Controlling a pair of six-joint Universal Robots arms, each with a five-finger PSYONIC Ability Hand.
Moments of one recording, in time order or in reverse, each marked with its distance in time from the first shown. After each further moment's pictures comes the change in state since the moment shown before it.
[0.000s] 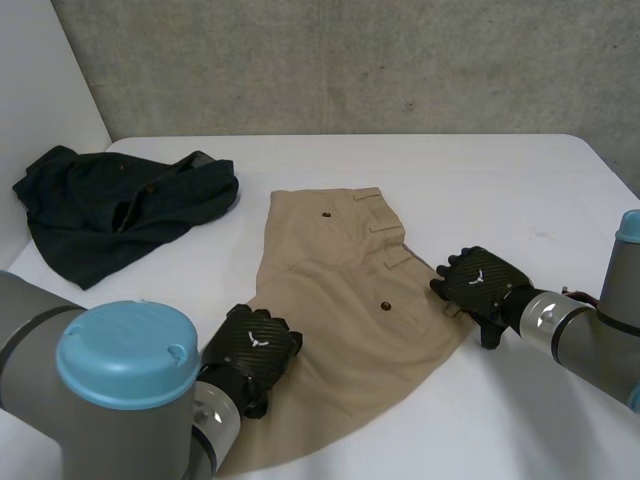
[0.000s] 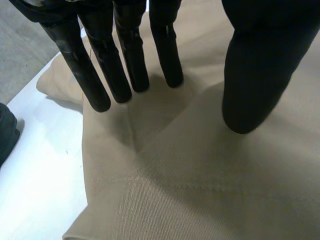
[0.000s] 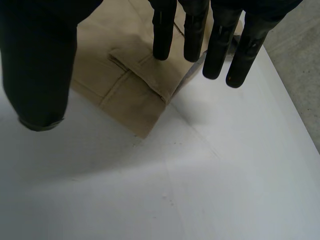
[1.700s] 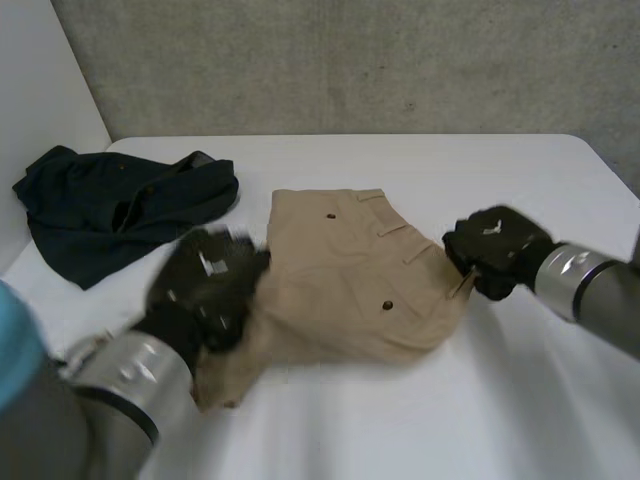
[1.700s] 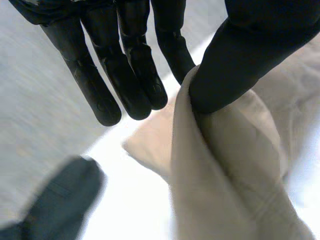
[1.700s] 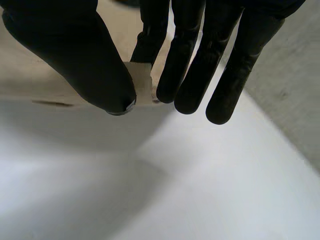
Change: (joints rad) left arm 0.089 0.316 -0.033 0.069 0.037 -0.028; right arm 0.061 -0.227 -0.129 0.253 0.094 0.353; left_hand 0.519 0.586 0.578 0.584 0.560; right_hand 0.673 0.821 0.818 0.827 0.819
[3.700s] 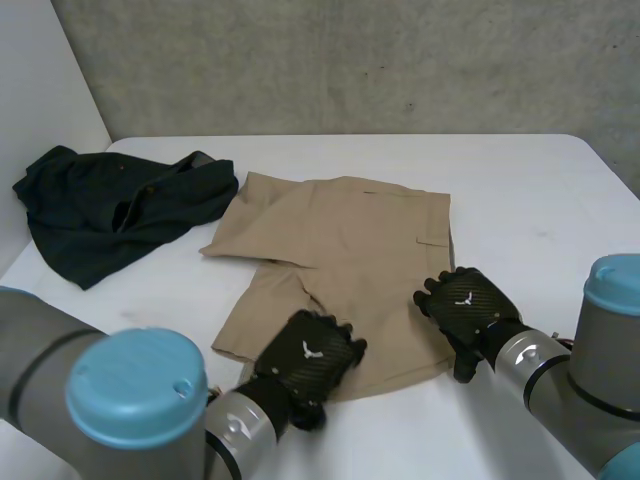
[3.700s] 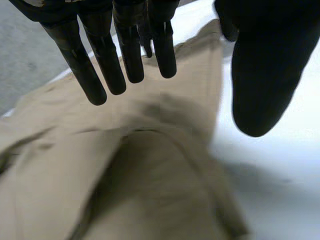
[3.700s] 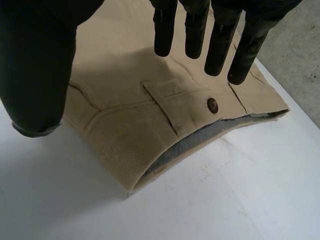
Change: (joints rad) left arm -0.121 -0.348 -0.008 0.116 0.217 -0.055; right arm 0.118 0.056 0.361 -0.412 0.149 0.009; left_hand -0.616 -0.674 -0.666 -0.671 -0.642; right_hand -0.693 -0.845 -0.839 -0.848 -0.837
